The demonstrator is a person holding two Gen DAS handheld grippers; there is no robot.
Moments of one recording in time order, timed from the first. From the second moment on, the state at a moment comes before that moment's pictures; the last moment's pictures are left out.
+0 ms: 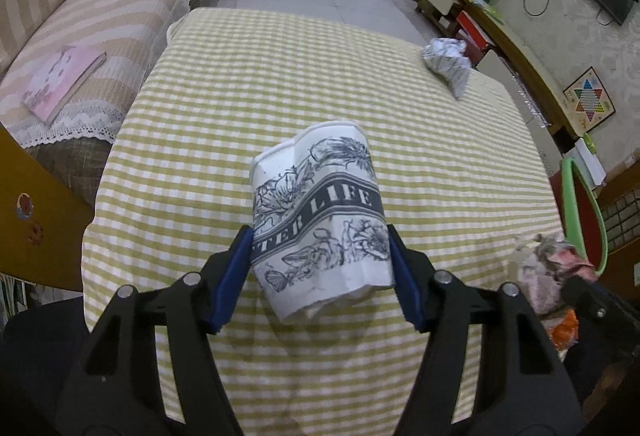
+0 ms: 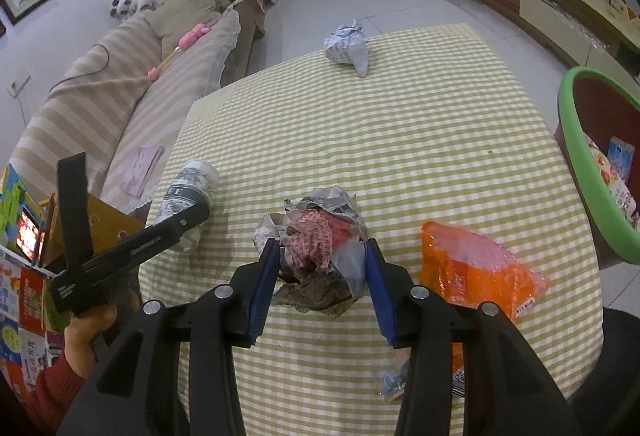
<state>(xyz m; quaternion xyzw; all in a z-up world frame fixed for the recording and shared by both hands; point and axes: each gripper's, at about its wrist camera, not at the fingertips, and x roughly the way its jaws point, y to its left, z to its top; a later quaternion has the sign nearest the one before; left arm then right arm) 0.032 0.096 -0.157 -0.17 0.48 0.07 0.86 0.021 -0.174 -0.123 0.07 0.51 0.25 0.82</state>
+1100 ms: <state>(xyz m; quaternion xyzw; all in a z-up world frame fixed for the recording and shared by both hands) 0.031 0.020 -0.103 -0.12 0.45 0.03 0.88 0.020 -0.228 -0.098 0.11 0.48 0.22 0.84</state>
